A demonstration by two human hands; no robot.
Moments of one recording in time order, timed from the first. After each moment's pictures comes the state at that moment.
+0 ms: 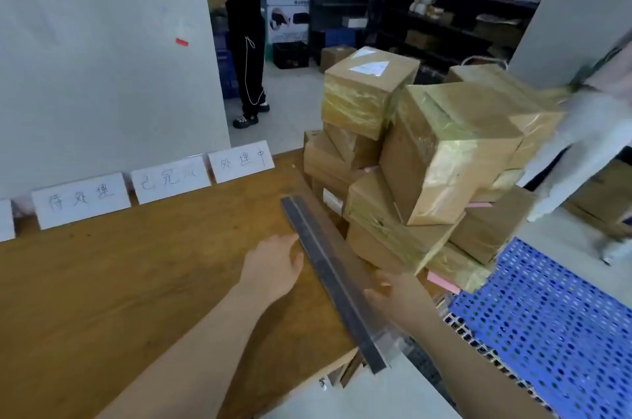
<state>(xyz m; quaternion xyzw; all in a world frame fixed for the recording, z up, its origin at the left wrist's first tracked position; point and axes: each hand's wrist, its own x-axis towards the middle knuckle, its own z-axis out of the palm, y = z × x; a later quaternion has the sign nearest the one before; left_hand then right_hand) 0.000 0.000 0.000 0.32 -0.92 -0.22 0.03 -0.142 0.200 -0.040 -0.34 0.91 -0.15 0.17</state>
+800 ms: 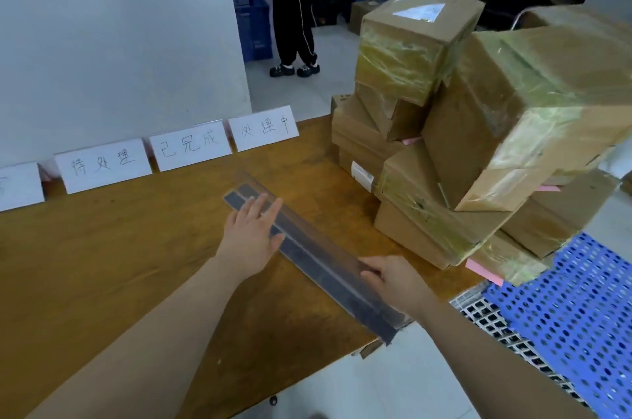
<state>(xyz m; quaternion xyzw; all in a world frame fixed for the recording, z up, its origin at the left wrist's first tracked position) 0.022 -0.079 -0.052 0.31 -0.94 -0.11 -0.02 -0.147 0.147 -0.078 -0.49 0.81 -0.18 0.26</state>
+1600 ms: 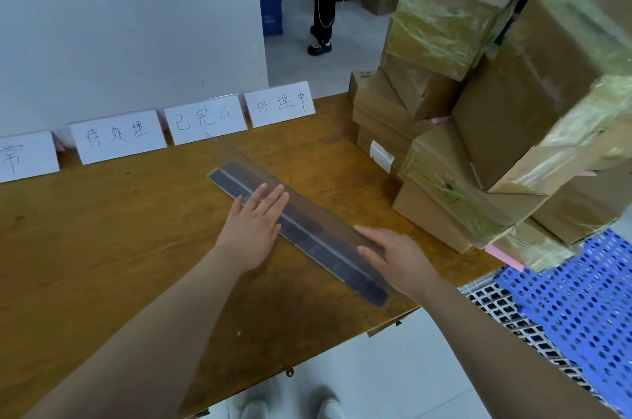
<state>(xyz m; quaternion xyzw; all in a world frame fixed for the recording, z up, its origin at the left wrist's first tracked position) 0.061 -0.093 -0.080 0.27 -0.96 -0.05 -0.06 -0.124 0.126 -0.084 -0.50 0.81 -0.24 0.19</state>
